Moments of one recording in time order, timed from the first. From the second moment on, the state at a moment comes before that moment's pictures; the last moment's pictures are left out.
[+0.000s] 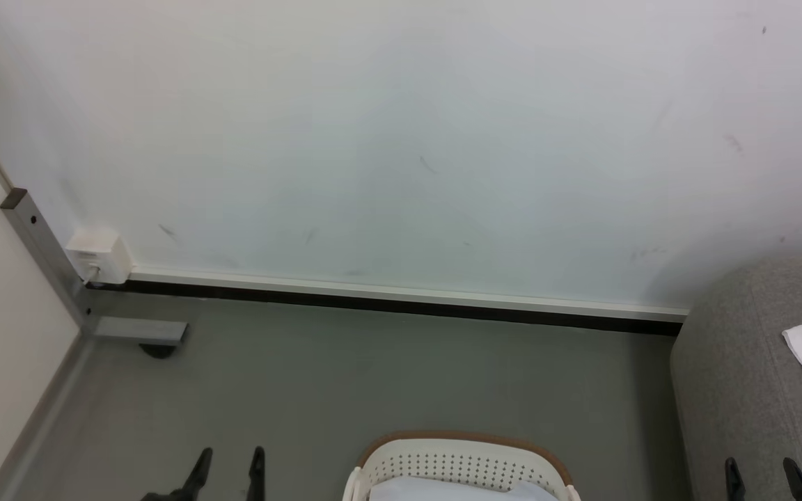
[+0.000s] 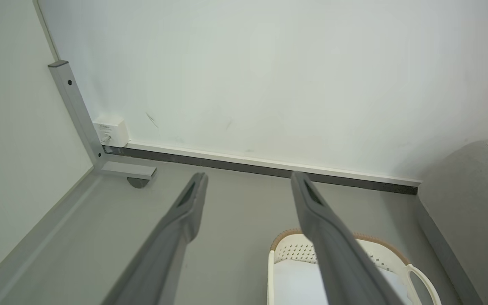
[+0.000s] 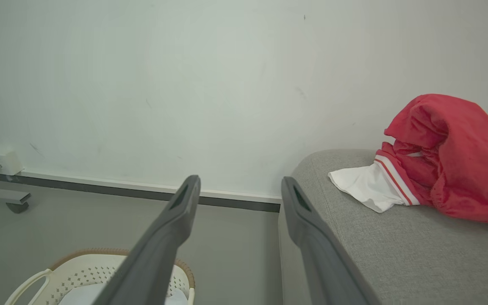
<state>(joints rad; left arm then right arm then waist) 0.02 0.16 -0.22 0.30 -0.28 0.10 -0.26 0.15 -0.05 -0.13 0.19 0.10 0.13 -0.26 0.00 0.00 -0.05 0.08</state>
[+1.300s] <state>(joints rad) 0.05 0.05 -0.11 0.37 -0.17 -0.07 -0.25 0.15 -0.03 -0.14 0.27 0.14 0.13 -0.25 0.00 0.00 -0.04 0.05</state>
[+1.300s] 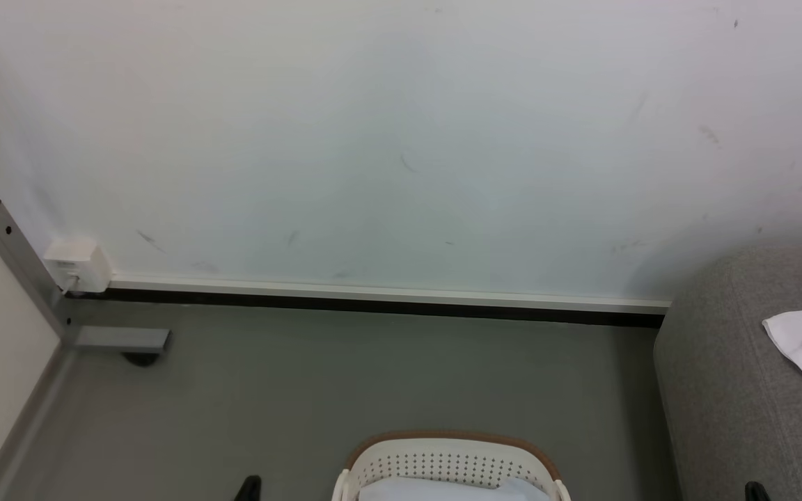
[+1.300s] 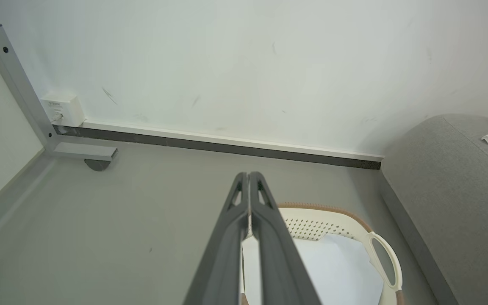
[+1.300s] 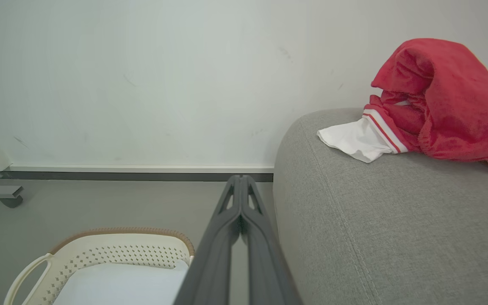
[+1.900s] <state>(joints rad) 0.03 0.05 -0.06 0.34 -0.49 -0.08 -0.17 0.11 -0.03 -0.13 0.27 0.47 0.13 -0.17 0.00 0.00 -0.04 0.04</state>
